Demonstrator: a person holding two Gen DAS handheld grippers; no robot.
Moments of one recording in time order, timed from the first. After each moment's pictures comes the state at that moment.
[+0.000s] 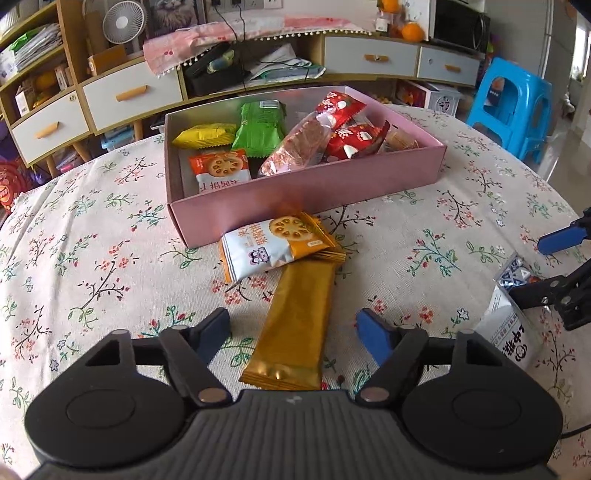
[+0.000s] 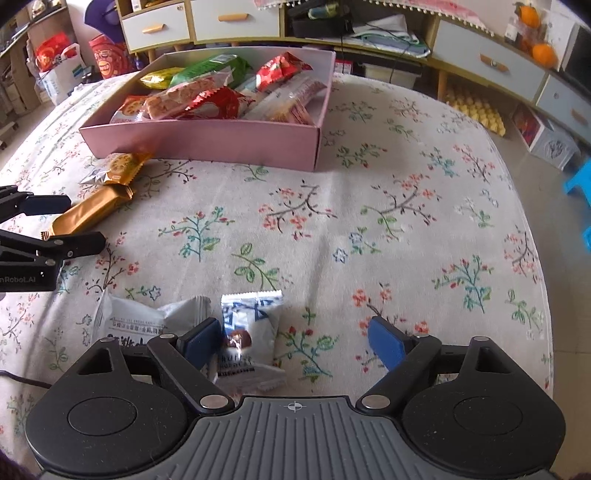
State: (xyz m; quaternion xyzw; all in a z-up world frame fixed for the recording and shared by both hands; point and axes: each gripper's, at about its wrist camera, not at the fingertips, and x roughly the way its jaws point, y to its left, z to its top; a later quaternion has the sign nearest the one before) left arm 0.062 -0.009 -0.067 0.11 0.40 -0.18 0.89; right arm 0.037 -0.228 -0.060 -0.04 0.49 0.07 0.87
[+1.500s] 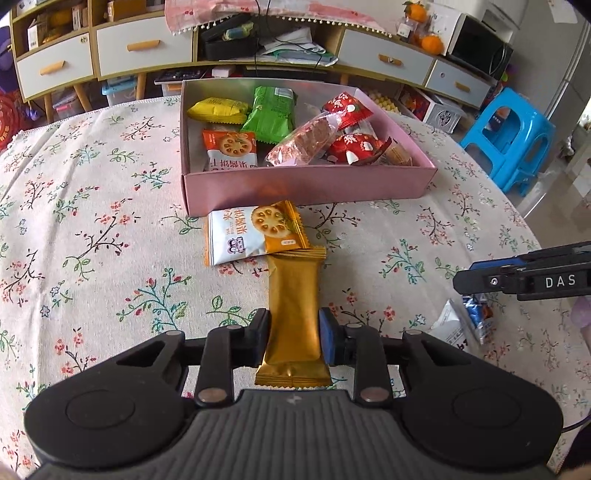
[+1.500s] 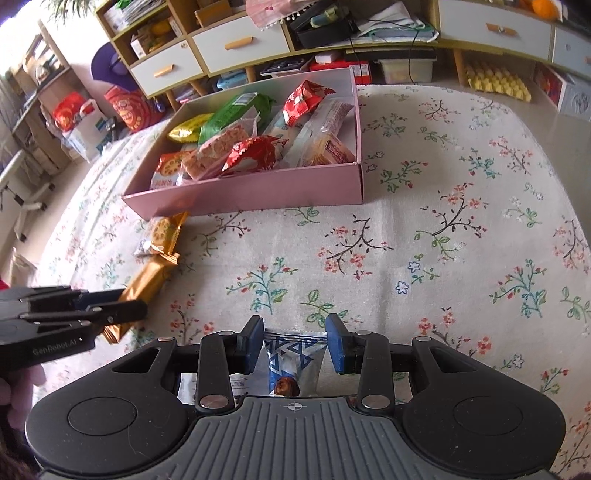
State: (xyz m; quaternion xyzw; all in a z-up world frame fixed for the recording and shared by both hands) left arm 0.061 0.006 -0.046 0.01 0.46 -0.19 0.87; right arm 0.054 -0.229 -0.037 0.10 0.49 0.13 0.86
